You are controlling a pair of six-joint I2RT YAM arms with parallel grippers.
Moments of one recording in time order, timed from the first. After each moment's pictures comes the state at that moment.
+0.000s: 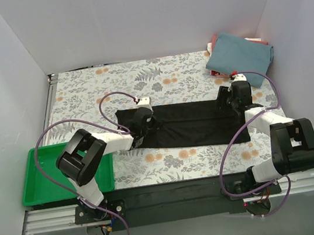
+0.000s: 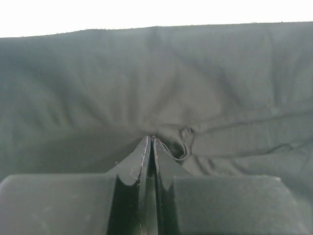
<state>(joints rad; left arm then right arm) -0.70 1.77 0.81 0.37 -0.21 -0.48 0.09 1.41 0.66 0.12 -0.02 0.32</state>
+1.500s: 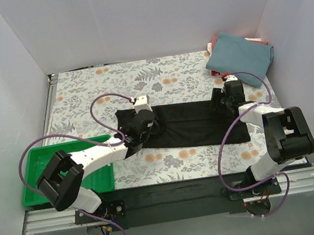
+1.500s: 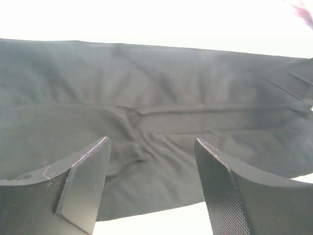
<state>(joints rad) -0.86 1.48 0.81 0.17 -0.40 -0.63 0.13 1.54 0.71 0.12 -0.05 0.32</state>
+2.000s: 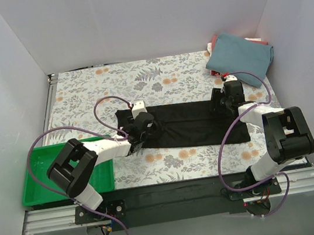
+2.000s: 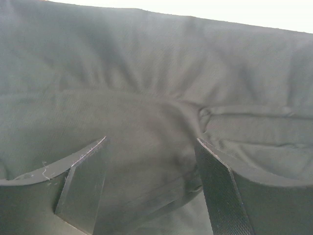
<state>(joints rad) -0.78 1.63 0.77 0.20 -0.43 -0.62 0.14 1.54 0.71 0.12 -0.05 0.32</state>
